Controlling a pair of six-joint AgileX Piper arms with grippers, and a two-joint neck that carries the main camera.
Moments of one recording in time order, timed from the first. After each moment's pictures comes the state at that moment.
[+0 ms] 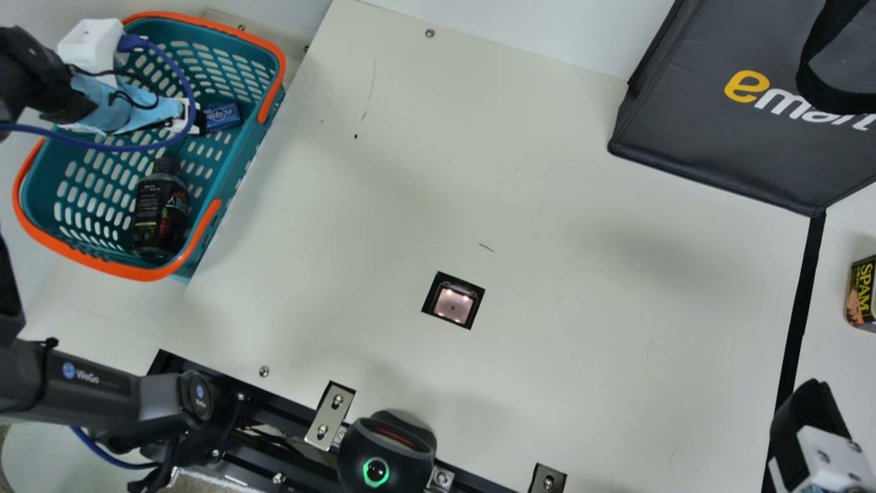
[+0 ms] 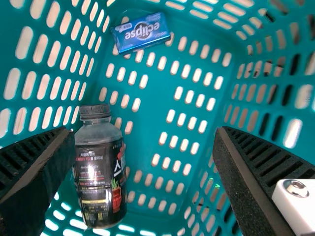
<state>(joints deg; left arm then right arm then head) 35.8 102.6 -67.4 -10.9 44.1 25.1 0.7 42.6 -69.7 -0.8 69.6 0.0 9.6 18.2</state>
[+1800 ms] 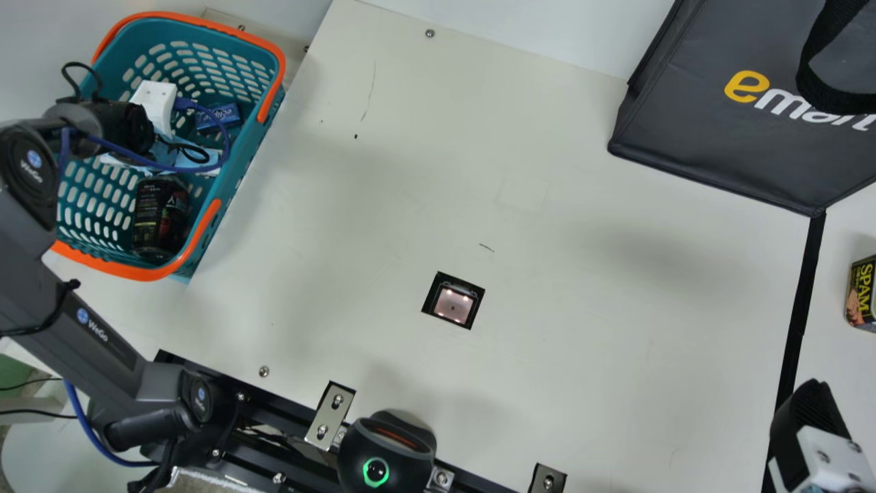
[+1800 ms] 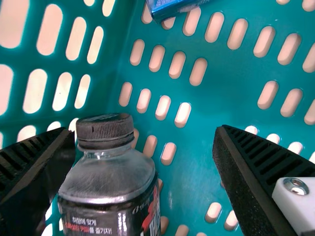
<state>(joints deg) 32.9 120.7 -60.9 18.8 19.6 0.0 0.7 42.6 -69.7 -0.8 69.6 0.0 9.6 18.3</state>
